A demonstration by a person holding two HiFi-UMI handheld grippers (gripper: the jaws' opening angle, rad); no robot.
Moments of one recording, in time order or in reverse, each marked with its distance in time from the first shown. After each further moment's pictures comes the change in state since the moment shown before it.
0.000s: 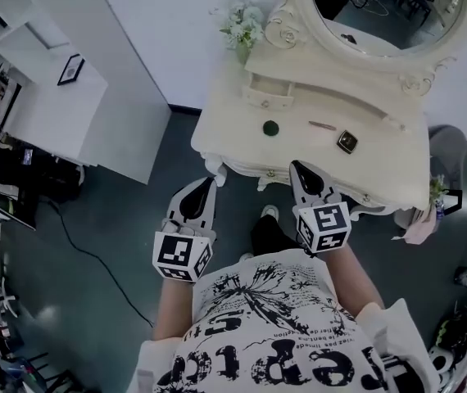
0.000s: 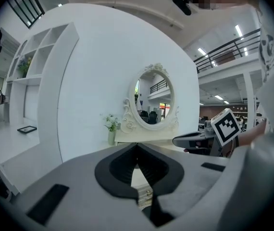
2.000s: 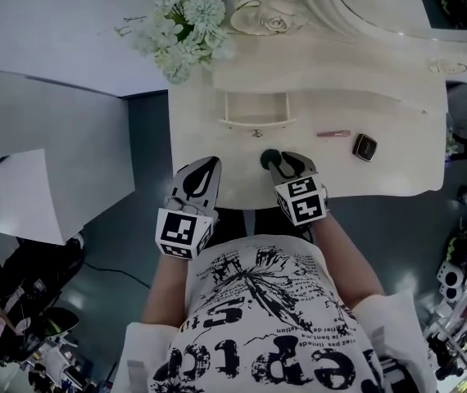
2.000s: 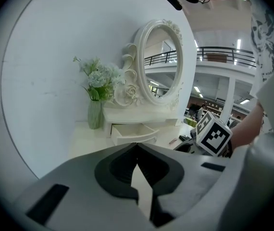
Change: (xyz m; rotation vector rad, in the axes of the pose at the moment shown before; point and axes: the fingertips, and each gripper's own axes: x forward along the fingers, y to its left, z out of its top) left arm 0.283 0.101 -0.075 -0.013 0.302 -0.379; right arm 0.220 -0.091 -0.155 0.219 0.655 -0.113
